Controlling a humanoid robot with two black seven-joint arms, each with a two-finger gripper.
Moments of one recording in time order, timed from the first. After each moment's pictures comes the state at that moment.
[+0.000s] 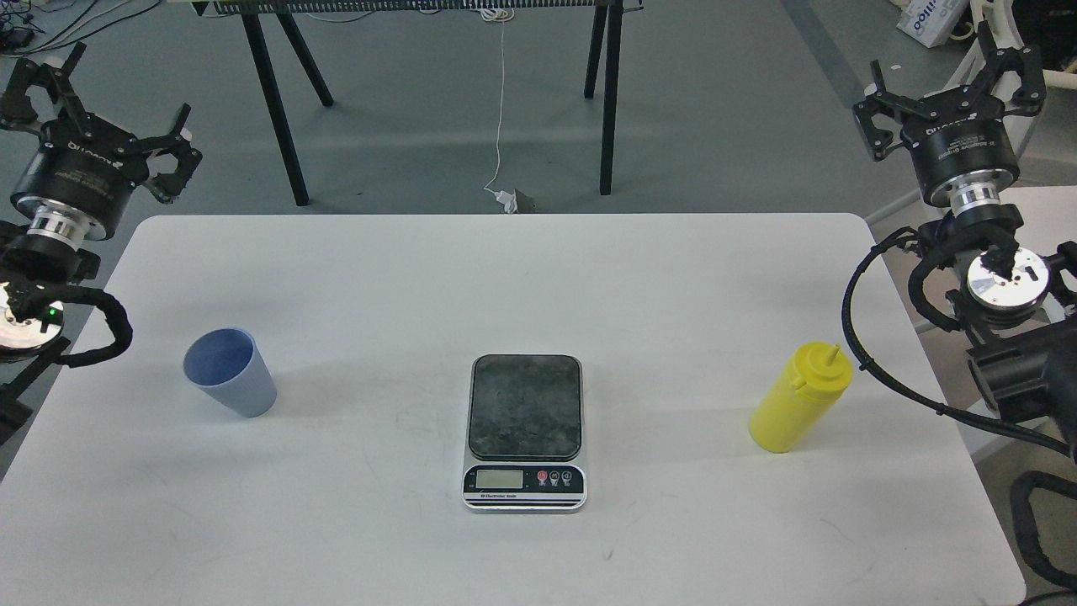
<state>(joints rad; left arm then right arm) -0.66 0.66 -0.76 -0.87 -0.29 -0.43 -0.36 0.76 -0.33 1.04 0.64 0.29 0.49 0.21</state>
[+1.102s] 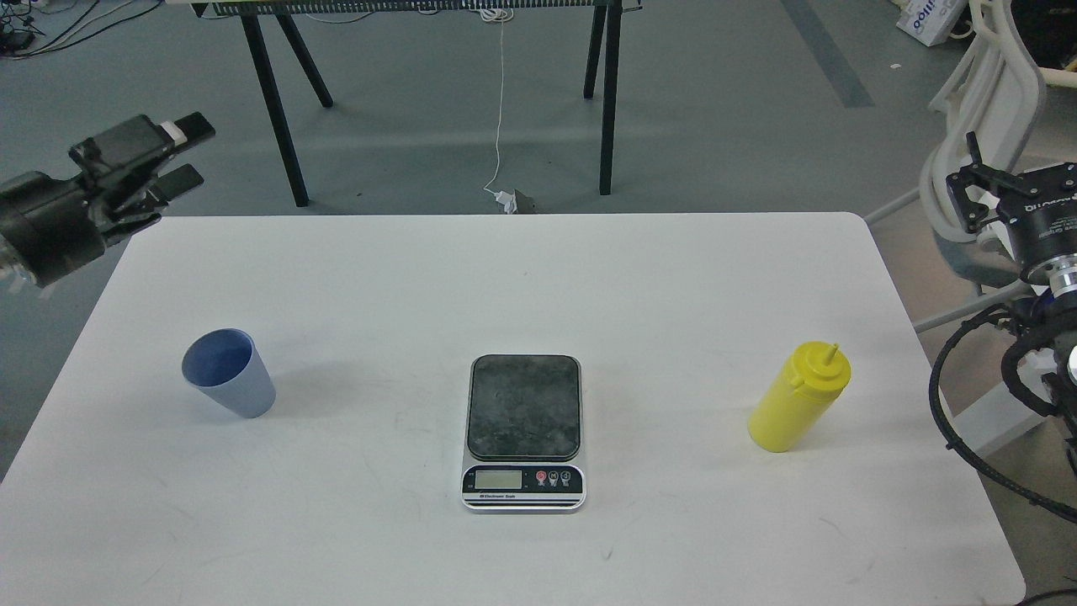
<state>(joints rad) -0.55 1.08 -0.70 -1.34 1.10 -0.18 -0.45 0.46 -0.52 1.19 0.83 0.30 0.49 0.21</state>
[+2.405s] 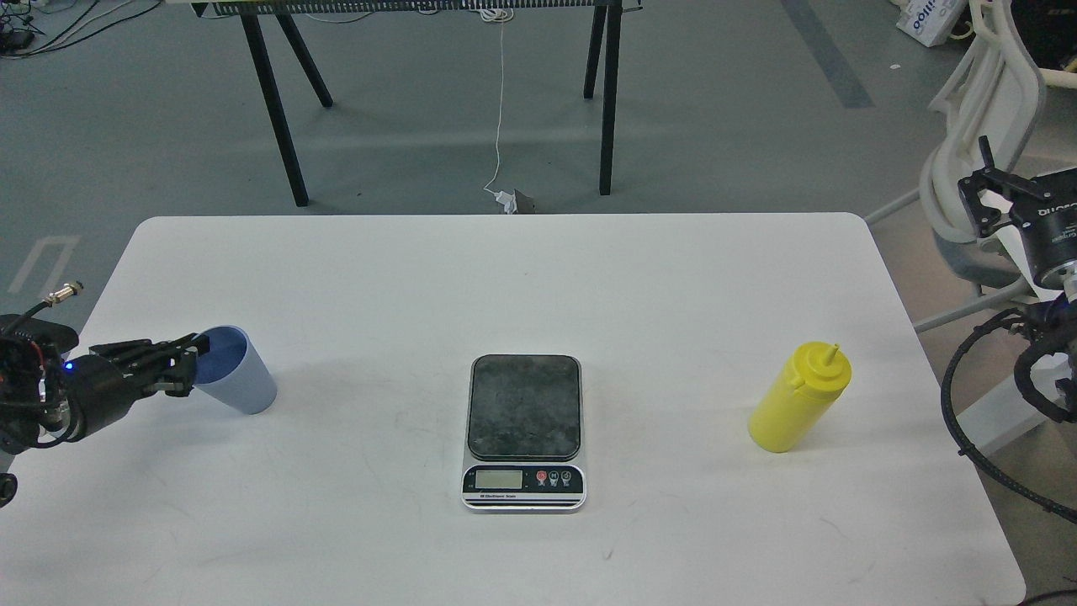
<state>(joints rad) -0.56 0.81 -0.24 -0.79 1.62 0.23 -0.49 0.44 -0.54 1.19 0.84 0.30 0.49 0.21</state>
